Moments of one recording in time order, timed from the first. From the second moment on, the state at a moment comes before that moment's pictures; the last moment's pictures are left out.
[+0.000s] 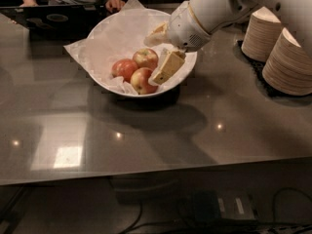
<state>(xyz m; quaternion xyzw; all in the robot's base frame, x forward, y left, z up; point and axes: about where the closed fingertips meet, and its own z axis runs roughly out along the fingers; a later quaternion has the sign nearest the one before) 0.577 -0.008 0.934 -0.71 0.60 0.18 0.33</state>
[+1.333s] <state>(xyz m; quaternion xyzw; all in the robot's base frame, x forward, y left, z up) 0.596 0.005 0.893 -0.71 0.61 0.20 0.29</state>
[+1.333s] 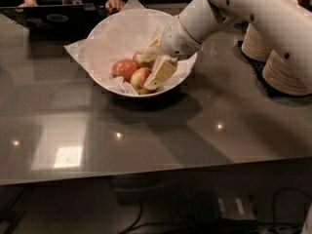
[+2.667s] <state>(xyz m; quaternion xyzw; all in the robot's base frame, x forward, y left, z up) 0.590 0.014 0.862 -0.71 0.62 0.23 0.25</state>
